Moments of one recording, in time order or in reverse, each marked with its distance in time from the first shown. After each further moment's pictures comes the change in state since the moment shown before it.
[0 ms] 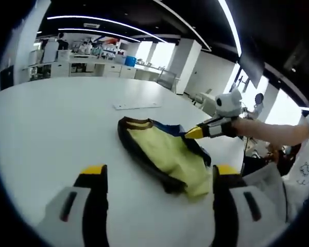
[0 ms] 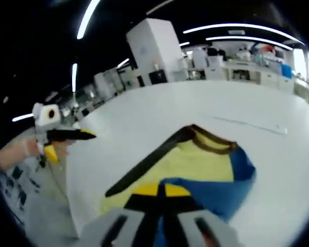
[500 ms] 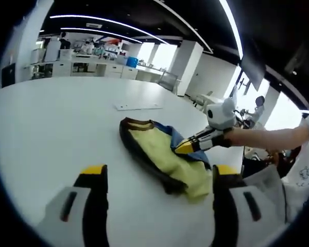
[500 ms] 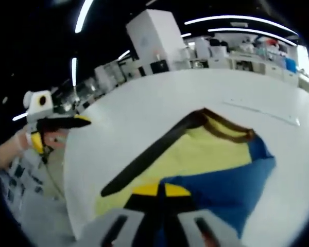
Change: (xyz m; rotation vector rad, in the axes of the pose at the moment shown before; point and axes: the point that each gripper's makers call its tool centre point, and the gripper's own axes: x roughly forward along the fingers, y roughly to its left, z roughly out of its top) left arm -0.002 0.004 0.001 -0.011 -0.008 0.005; right arm 0.023 0.015 -0.023 0.005 0.063 0.013
